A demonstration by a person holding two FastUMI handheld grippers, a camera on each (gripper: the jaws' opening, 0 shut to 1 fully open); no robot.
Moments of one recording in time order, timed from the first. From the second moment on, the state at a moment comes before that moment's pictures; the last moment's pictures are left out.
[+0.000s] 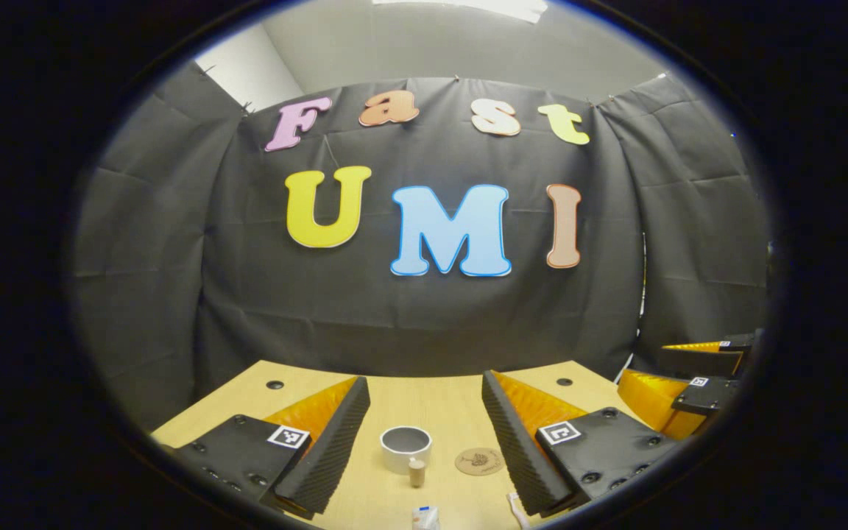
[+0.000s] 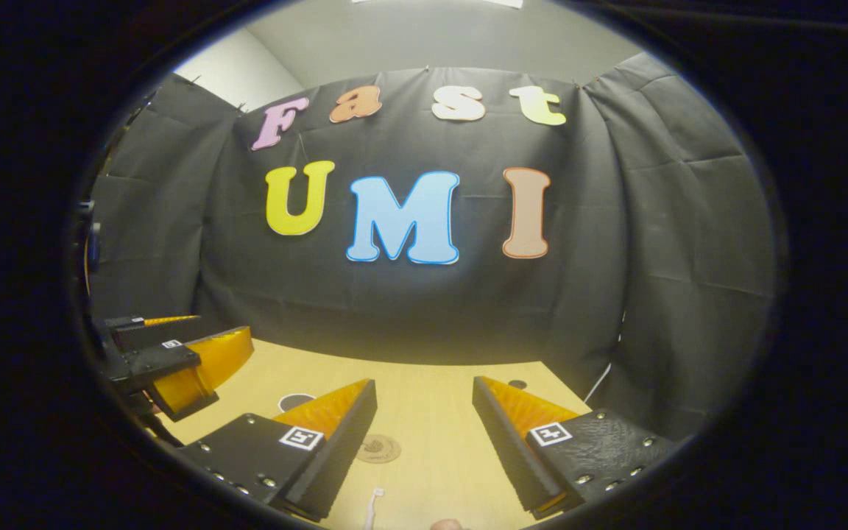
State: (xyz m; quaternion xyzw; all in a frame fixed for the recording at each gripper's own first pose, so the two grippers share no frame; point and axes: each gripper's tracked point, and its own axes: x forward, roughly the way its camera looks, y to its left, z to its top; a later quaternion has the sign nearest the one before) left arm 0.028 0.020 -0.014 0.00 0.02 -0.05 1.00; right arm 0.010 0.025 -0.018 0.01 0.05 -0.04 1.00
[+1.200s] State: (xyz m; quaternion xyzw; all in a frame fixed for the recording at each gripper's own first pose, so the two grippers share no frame) left arm -0.013 0.010 -0.231 -0.03 0.42 -0.07 0.90; right arm -0.013 0.076 -0.198 0.11 0.40 0.03 0.91
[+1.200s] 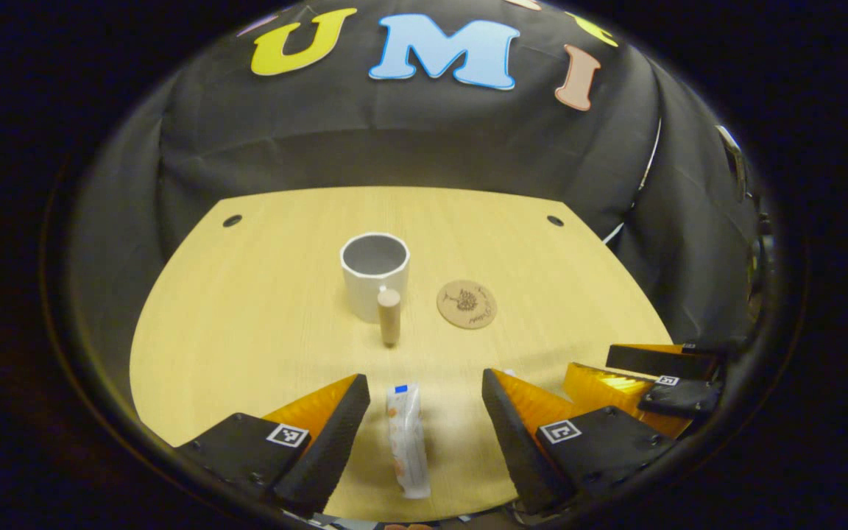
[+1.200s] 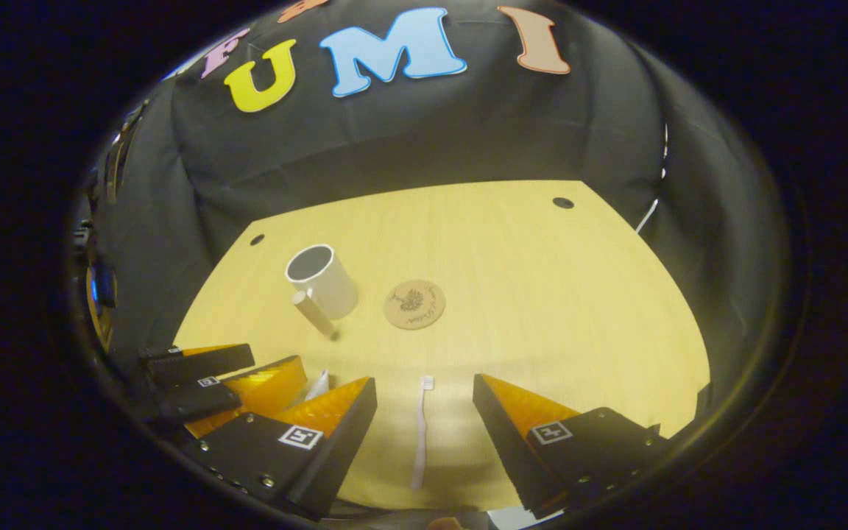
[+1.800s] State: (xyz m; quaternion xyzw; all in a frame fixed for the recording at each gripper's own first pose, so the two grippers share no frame) left arm -0.042 0.009 -0.302 -0.06 0.57 -0.03 0.82; right arm -0.035 0.089 -0.255 0.10 0.51 0.03 0.86
